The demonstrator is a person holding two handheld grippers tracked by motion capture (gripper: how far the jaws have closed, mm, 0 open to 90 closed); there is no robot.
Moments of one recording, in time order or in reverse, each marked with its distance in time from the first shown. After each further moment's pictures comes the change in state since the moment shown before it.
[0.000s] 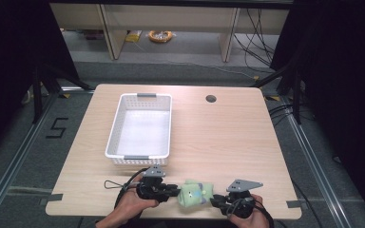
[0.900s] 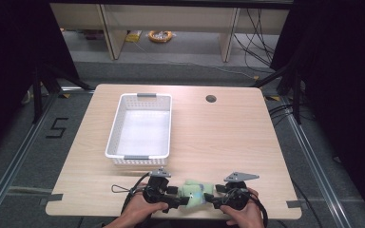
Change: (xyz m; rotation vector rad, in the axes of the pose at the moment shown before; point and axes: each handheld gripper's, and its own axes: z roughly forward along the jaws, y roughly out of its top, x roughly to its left) left arm -0.013 -0.001 0.020 0.039 -0.018 -0.182; right arm -0.015 0.010 0.025 -0.004 -0.011 0.112
